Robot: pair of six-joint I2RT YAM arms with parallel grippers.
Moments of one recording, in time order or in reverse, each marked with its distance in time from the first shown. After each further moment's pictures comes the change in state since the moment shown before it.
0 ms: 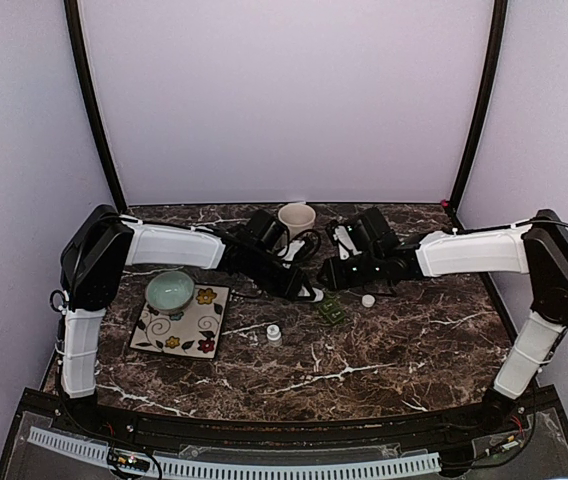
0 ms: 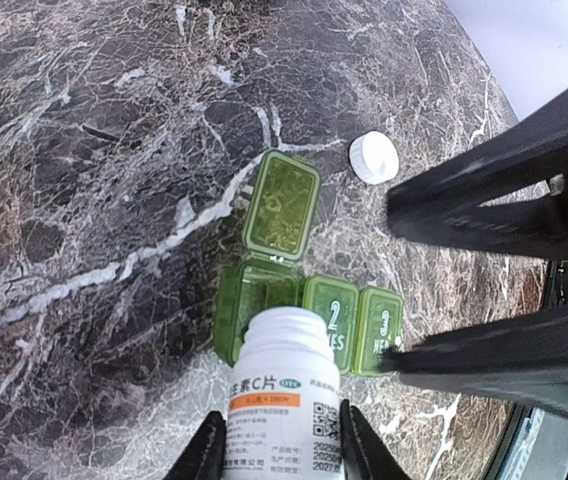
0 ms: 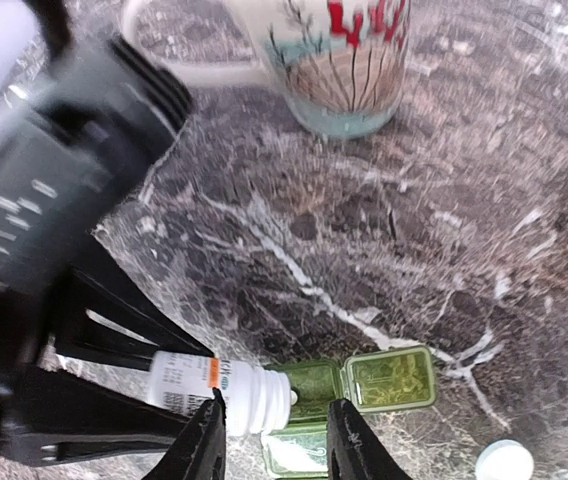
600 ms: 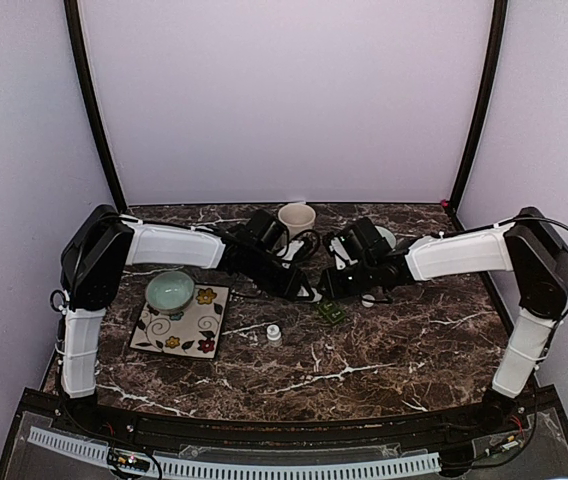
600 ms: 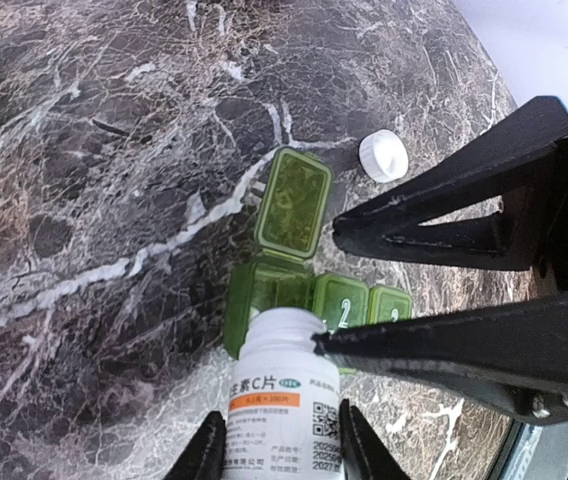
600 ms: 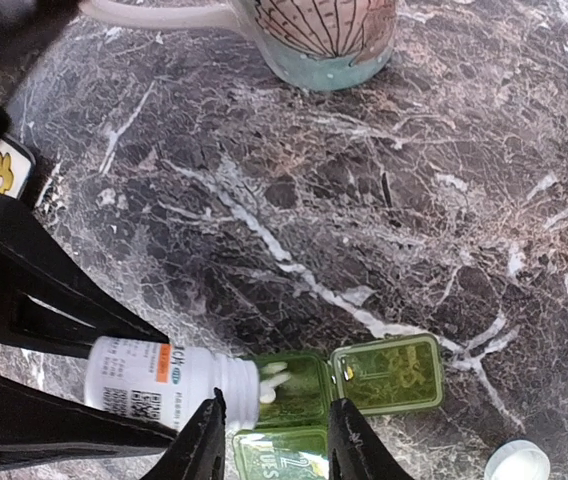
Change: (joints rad) left arm 0.000 0.000 0.004 -0.006 -0.008 0.000; right arm 0.006 0.060 0.000 -0.003 0.006 0.002
